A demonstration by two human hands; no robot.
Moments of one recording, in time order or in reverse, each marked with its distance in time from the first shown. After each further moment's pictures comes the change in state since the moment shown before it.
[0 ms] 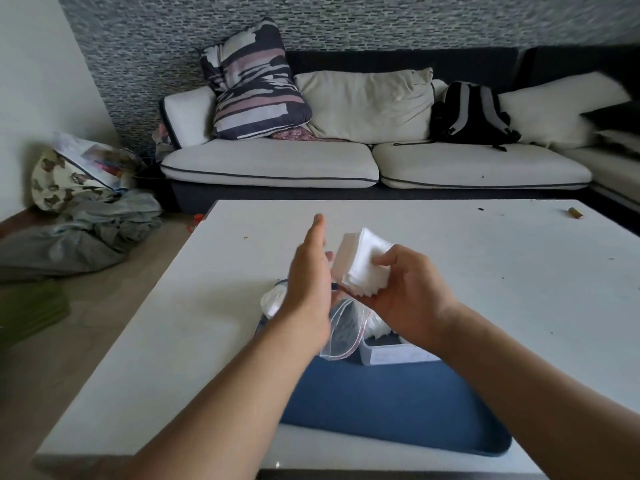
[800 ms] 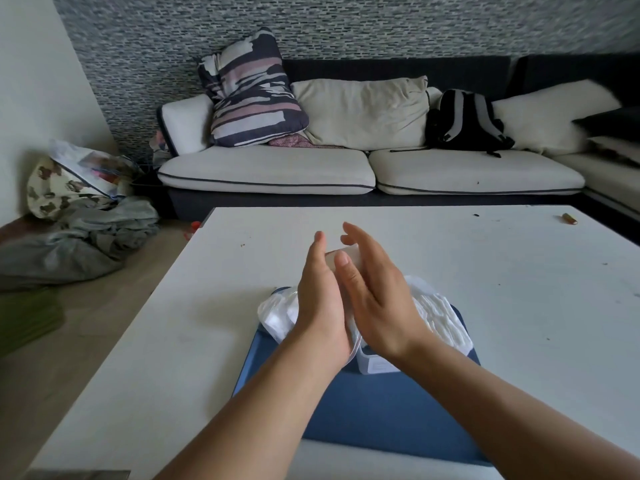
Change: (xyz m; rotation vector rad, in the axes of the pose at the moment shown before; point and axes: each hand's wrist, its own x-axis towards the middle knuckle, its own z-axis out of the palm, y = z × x) left_hand -0.010 -0.012 0.012 -0.265 -0.165 -0.088; right_hand -0.015 0.019 0.021 -1.144 0.120 -0.620
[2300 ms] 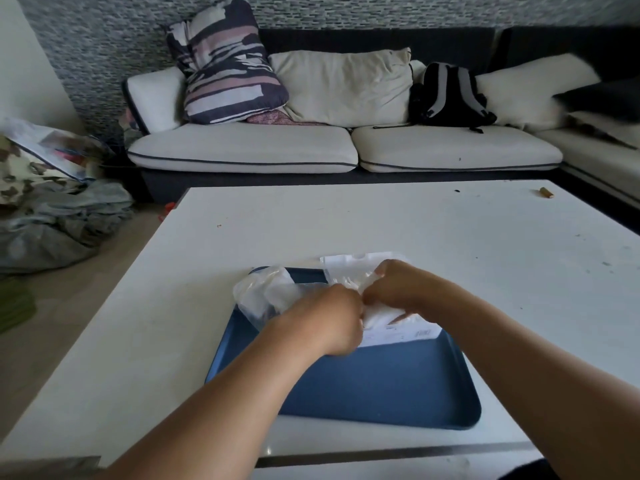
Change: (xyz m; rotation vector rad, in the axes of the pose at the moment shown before) left_hand 0.033 -0.045 -0.022 2.038 -0.451 0.258; right_hand 0.021 0.060 -0.044 -0.362 -0.426 0.793
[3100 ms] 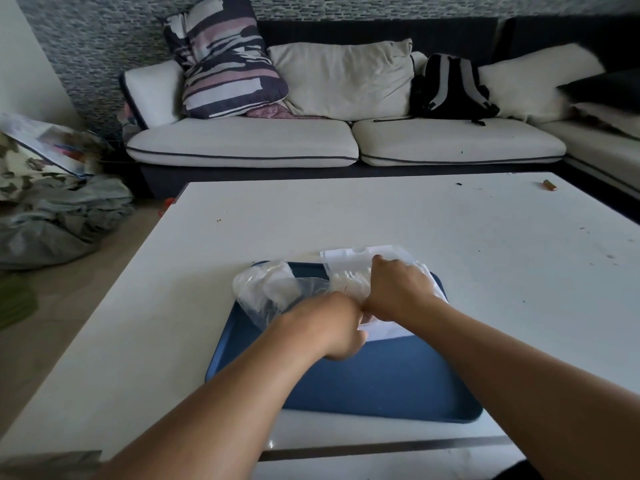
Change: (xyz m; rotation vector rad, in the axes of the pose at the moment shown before) left_hand -0.003 -0.001 0.009 0.009 -0.103 -0.006; right_hand 0.013 0.010 0.024 -0.538 0.332 -0.134
